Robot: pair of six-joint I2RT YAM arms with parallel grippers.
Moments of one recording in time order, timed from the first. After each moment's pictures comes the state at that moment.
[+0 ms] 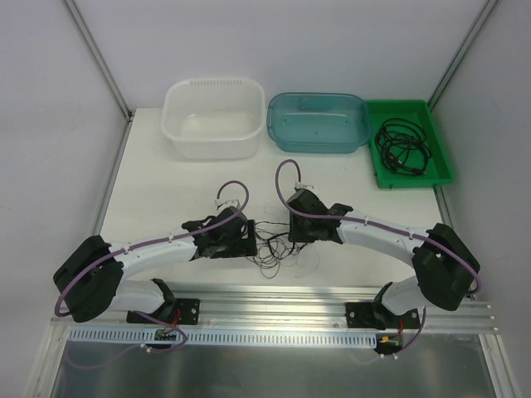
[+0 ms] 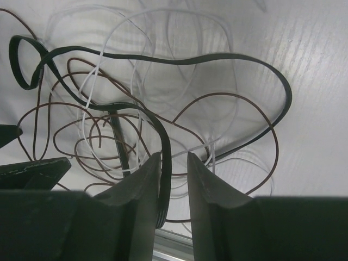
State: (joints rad) left arm -0.85 1.28 0.60 -0.37 -0.12 -0.86; right arm 0.87 1.45 0.87 -0.45 0.14 0.77
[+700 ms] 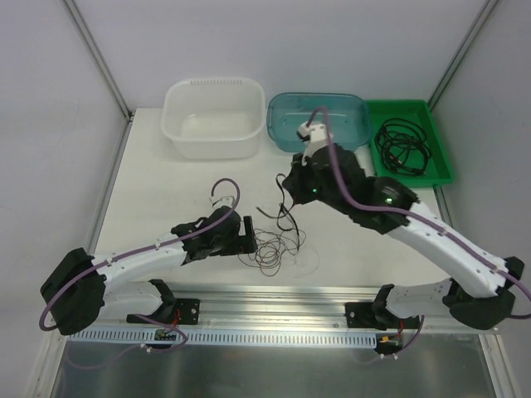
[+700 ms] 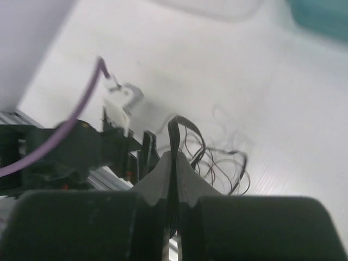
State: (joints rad) left arm -0.85 1.18 0.57 -0.35 -0.14 -0.86; right arm 1.02 1.29 1.48 -0.78 0.31 0.47
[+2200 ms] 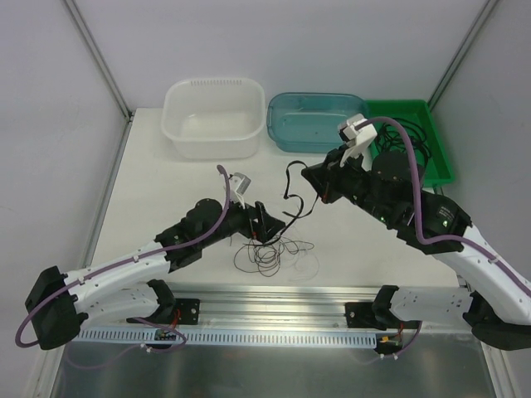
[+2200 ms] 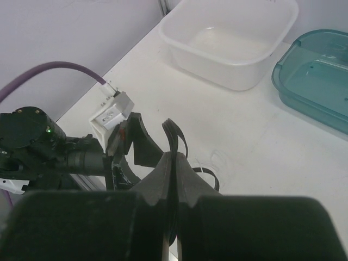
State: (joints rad) left arm -0.91 0.98 0.60 0.14 0.02 -0.55; right arm 1.02 1.04 1.50 -0.66 0.26 0.26
